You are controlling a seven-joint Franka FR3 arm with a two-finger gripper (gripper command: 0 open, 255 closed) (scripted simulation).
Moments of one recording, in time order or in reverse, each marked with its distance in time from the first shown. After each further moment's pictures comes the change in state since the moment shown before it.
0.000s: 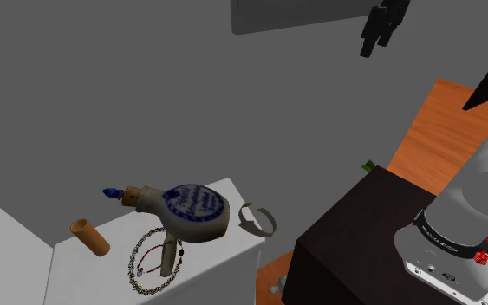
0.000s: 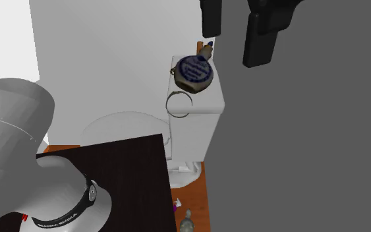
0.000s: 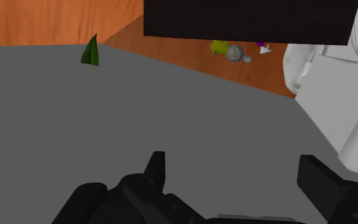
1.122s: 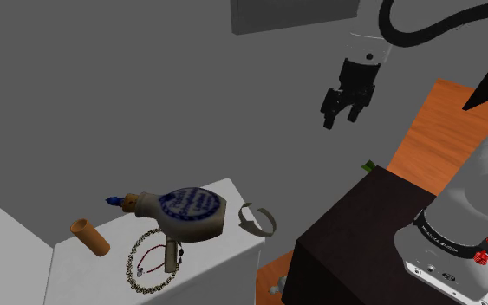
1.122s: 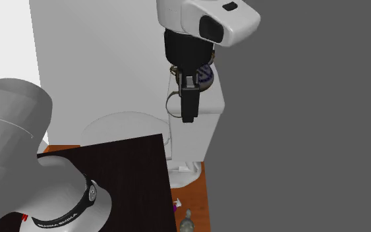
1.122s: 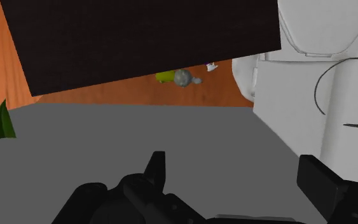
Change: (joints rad) arm 0.046 -0.022 0.121 -0.406 0.263 0.298 0.321
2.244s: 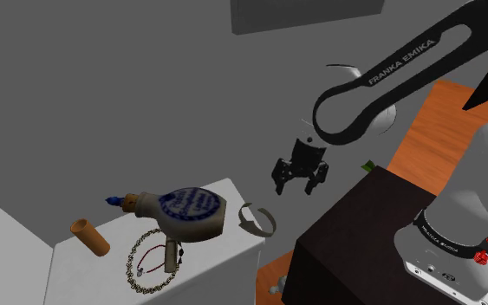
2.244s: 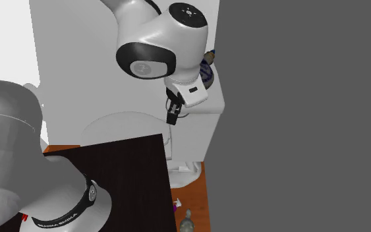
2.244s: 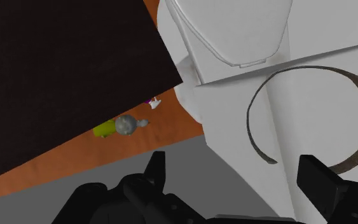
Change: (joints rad) arm 0.249 0.464 0.174 -0.134 0.531 0.609 0.197
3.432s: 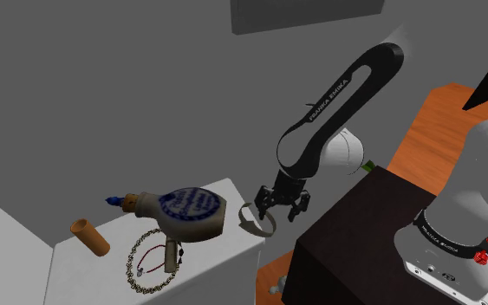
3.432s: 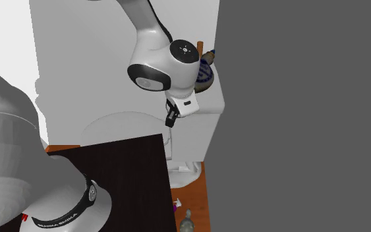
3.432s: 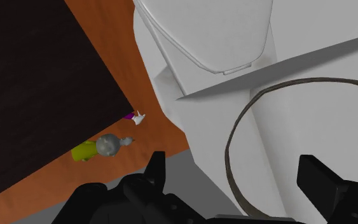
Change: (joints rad) arm 0.121 0.348 0.053 0.113 0.365 0.258 -0.164
